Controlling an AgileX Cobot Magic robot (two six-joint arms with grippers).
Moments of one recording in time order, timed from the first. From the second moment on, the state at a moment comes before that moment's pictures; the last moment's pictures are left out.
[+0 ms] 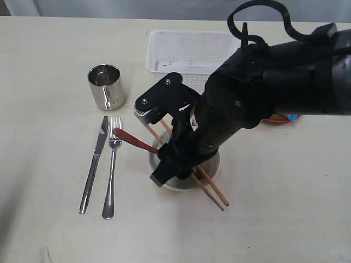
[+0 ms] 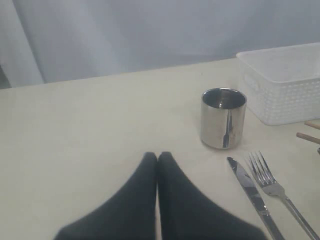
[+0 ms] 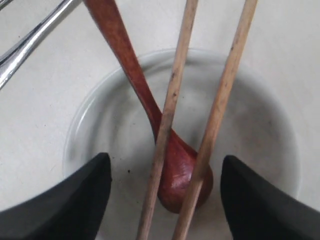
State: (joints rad) left arm -0.20 0.00 0.00 0.02 0.31 0.04; right arm 0.90 1.67 -0.93 -0.02 0.58 0.00
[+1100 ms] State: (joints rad) left arm -0.20 0.00 0.00 0.02 0.31 0.04; right arm 0.90 1.75 -1.00 -0.08 0.63 -0.01
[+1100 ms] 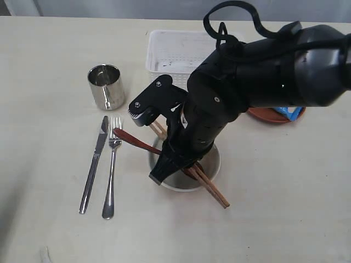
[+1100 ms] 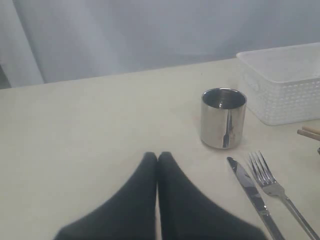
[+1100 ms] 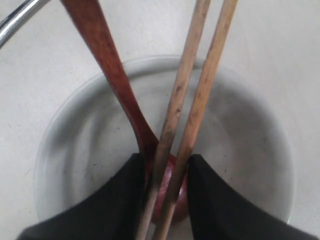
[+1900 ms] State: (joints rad) left arm -0.20 0.00 0.00 0.02 0.31 0.04; right arm 0.90 1.75 -1.00 -0.08 0.63 -0.01
